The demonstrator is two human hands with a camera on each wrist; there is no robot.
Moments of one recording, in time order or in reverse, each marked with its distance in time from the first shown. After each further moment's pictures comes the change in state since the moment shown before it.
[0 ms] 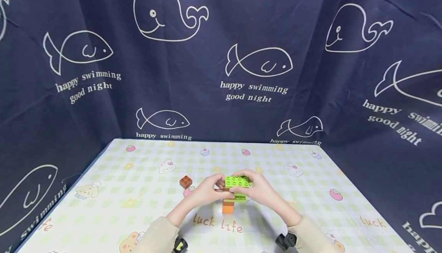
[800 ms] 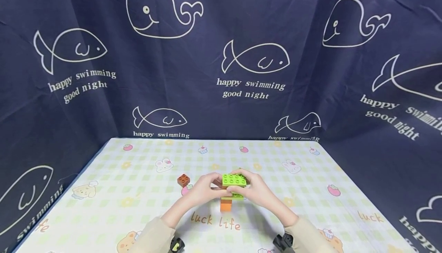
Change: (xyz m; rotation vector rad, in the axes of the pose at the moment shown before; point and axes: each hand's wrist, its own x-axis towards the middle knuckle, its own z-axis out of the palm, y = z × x) left_hand -0.004 0.004 0.000 0.038 0.012 -0.031; right_hand -0.006 0.004 0.004 0.082 -0.008 0.047
